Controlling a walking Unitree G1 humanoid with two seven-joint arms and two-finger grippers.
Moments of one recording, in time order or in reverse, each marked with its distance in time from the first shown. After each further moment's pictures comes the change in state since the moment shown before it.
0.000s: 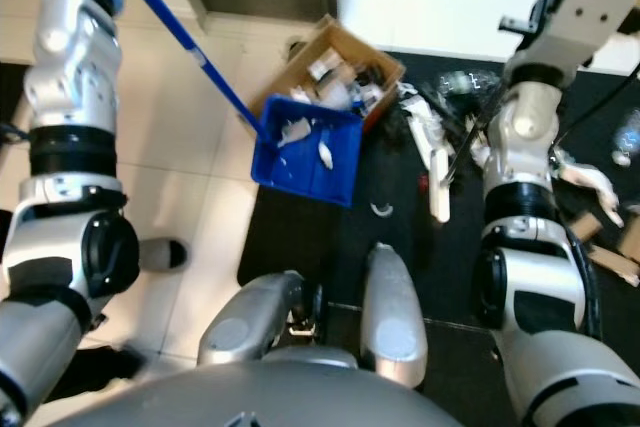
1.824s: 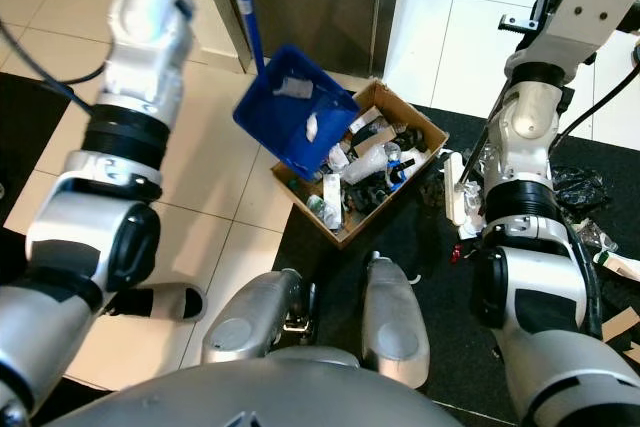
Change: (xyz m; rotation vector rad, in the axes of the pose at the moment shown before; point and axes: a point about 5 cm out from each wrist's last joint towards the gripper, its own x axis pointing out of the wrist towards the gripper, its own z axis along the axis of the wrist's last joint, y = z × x) left arm -0.015 -0.110 0.005 0.355 -0.354 -0.562; right arm -0.001 0.001 0.000 -0.011 -0.012 0.005
